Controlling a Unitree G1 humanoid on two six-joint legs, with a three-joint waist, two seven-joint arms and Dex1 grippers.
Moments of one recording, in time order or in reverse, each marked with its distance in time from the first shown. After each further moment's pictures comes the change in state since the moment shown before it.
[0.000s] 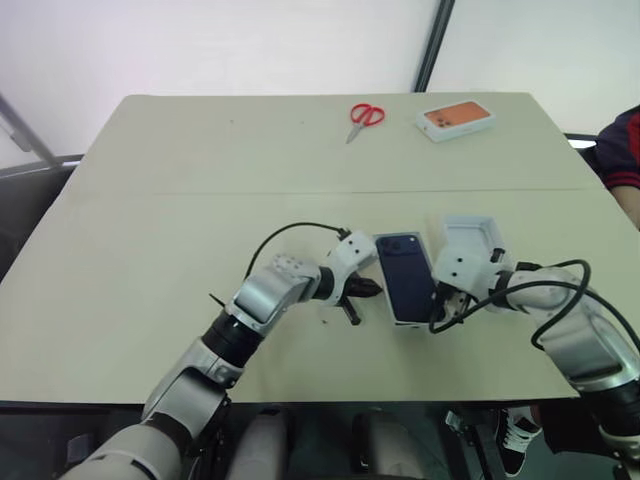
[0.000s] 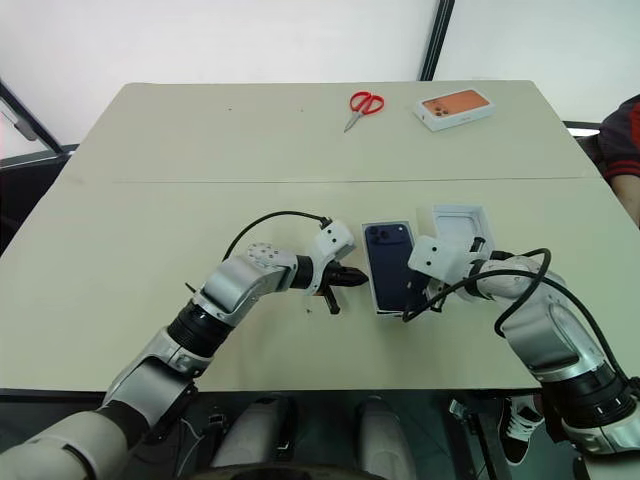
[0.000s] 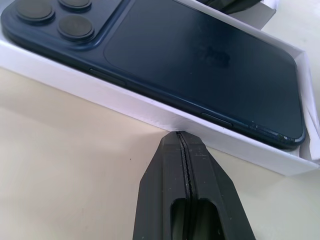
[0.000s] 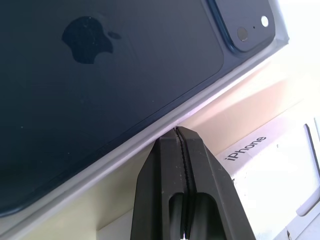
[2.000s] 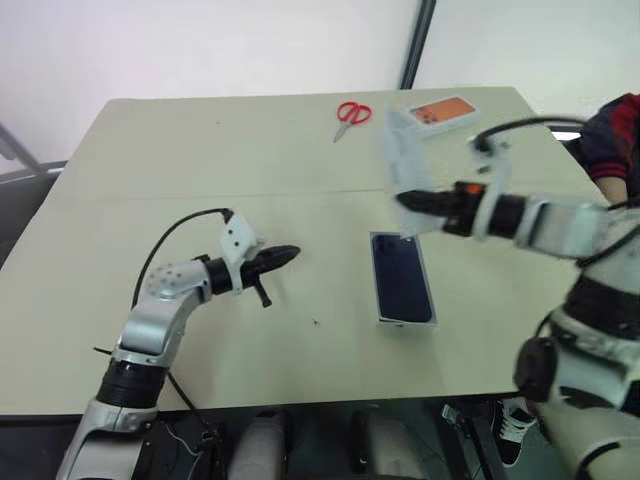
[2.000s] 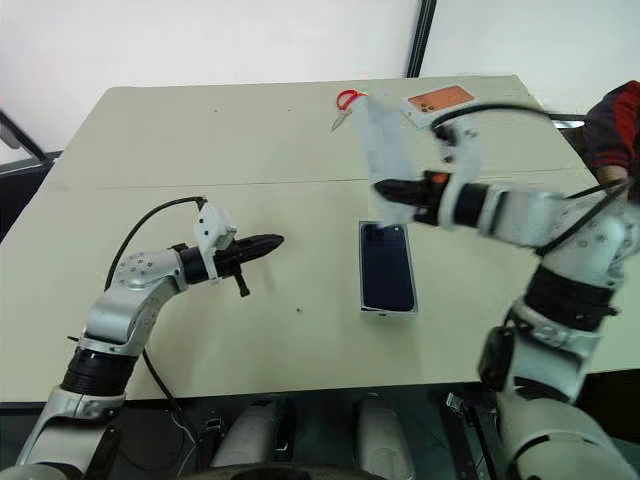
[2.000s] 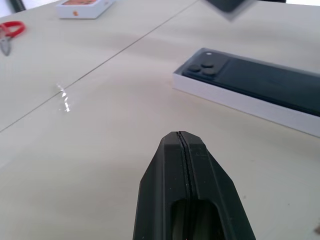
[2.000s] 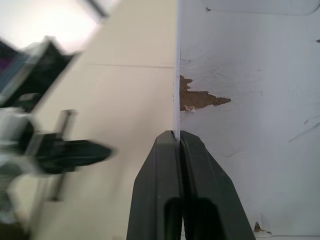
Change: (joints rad) left arm 0.323 0.318 0.392 -0.177 -0.066 -0.524 -0.144; right arm -0.450 0.404 -0.530 0.171 1.646 0.870 -0.972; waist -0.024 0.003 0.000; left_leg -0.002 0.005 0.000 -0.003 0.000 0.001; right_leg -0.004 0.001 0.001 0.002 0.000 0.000
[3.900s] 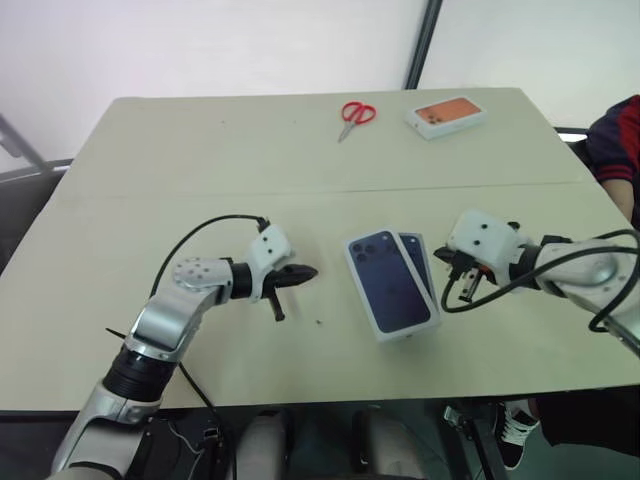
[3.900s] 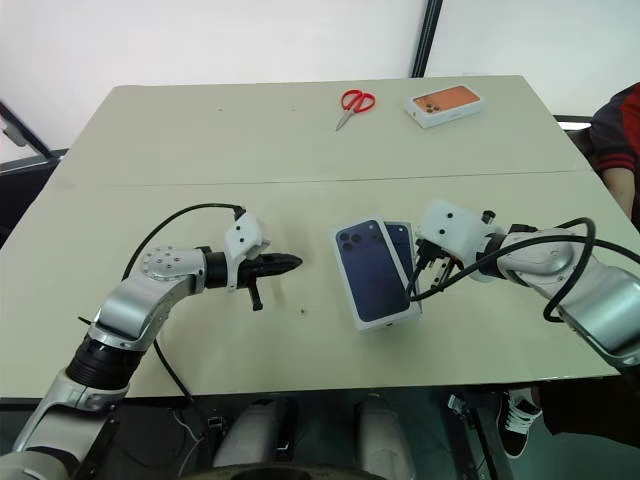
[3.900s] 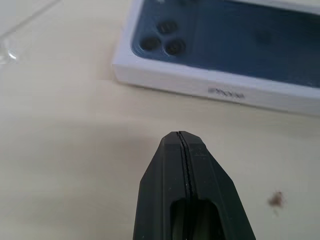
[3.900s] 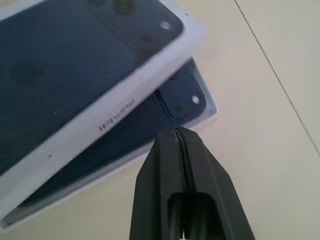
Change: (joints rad) left arm -0.061 0.042 -0.183 -0.148 0.046 0.313 -0.030; right arm 0.324 -0.779 0.644 -0.301 -1.012 -0.881 0.648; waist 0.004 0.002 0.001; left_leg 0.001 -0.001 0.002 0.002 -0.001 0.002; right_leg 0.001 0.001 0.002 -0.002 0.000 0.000
